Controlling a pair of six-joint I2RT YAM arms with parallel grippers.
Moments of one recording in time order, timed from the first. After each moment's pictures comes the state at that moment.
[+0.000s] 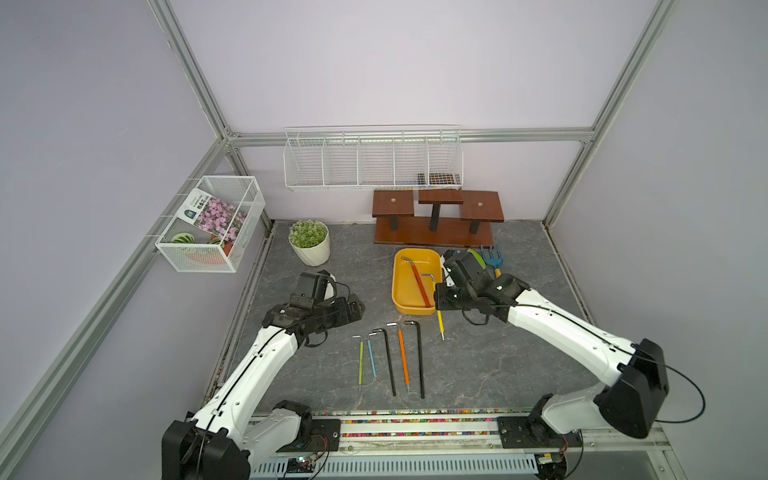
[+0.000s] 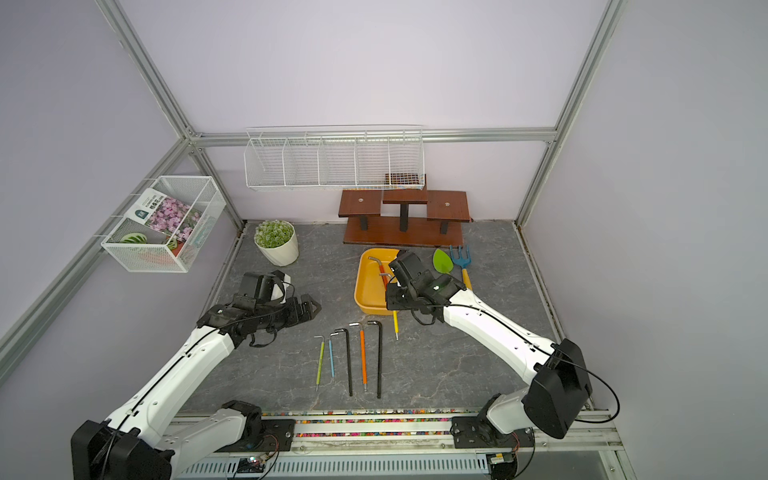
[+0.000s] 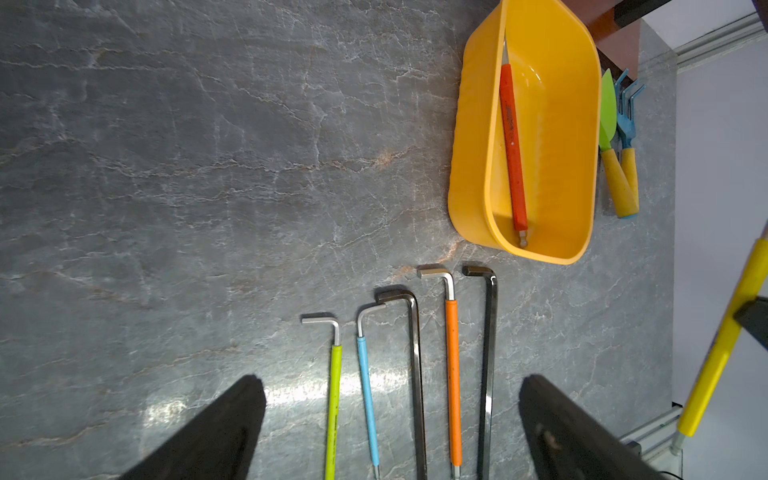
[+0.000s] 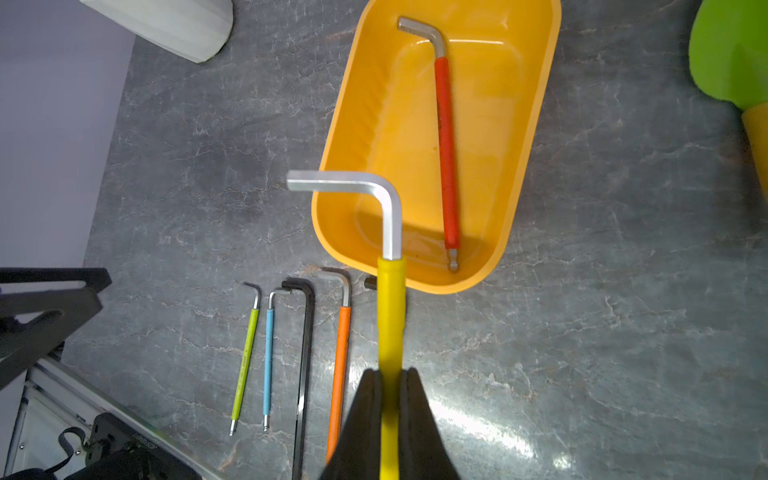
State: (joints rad) left arm -0.32 1.08 0.84 -0.69 0.26 -0.53; right arm 0.71 1.46 1.25 -0.71 0.02 0.57
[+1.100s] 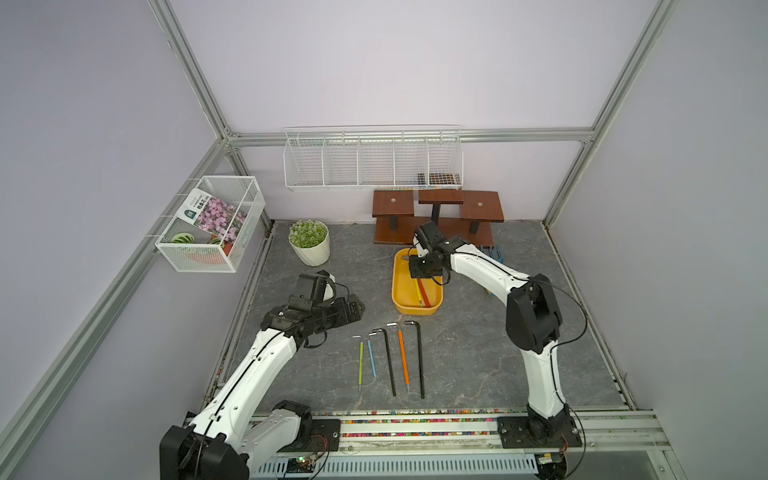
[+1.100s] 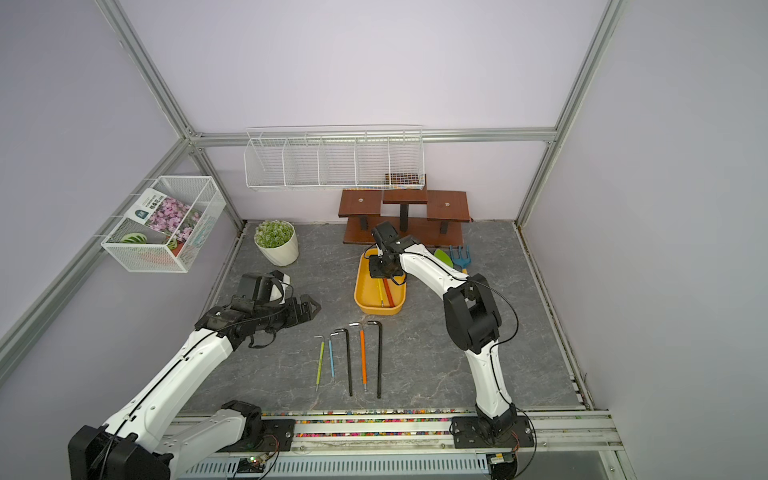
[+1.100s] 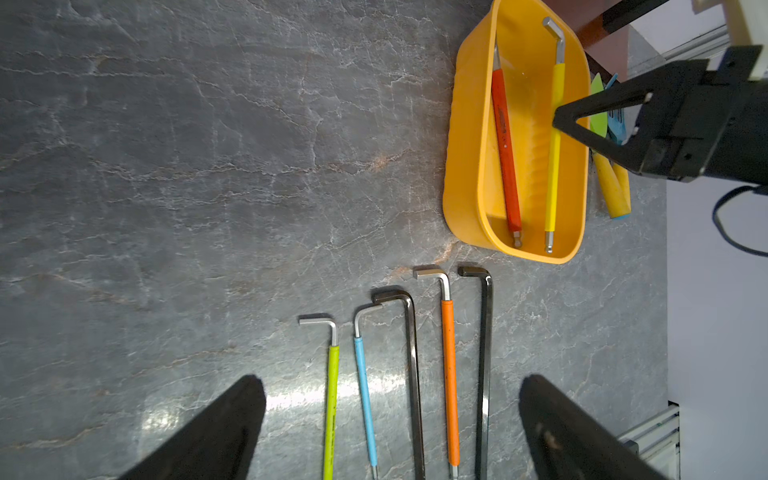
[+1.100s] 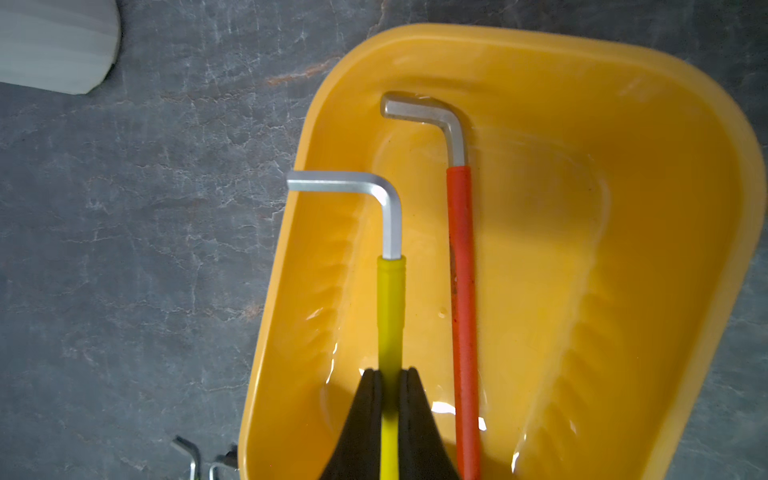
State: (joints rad) left arm -0.32 1.06 0.84 -0.69 0.27 -0.53; right arm 0.57 2.15 1.84 -0.77 -0.10 0.44
